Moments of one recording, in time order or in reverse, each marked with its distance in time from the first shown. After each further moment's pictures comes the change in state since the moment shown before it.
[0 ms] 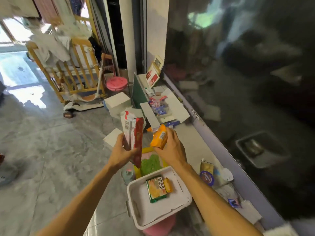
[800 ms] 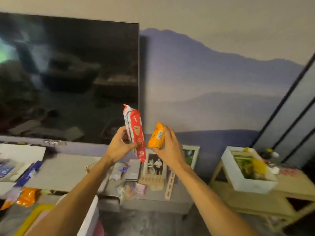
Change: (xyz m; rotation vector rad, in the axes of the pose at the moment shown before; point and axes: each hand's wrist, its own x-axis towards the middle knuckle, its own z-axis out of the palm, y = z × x) left_hand -0.308 0.178 0.278 0.050 -1.046 0.688; right_hand -0.485 0.031 -0.243 -0.240 0.852 0.719
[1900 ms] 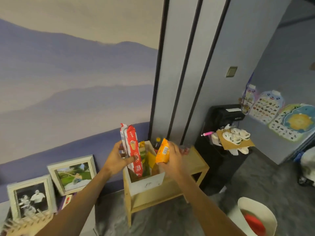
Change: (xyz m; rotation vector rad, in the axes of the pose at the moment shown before) left_hand 0.078 0.151 0.617 -0.026 -0.476 -0.032; right_hand -0.074 0.527 -0.357 -0.275 0.053 0.539
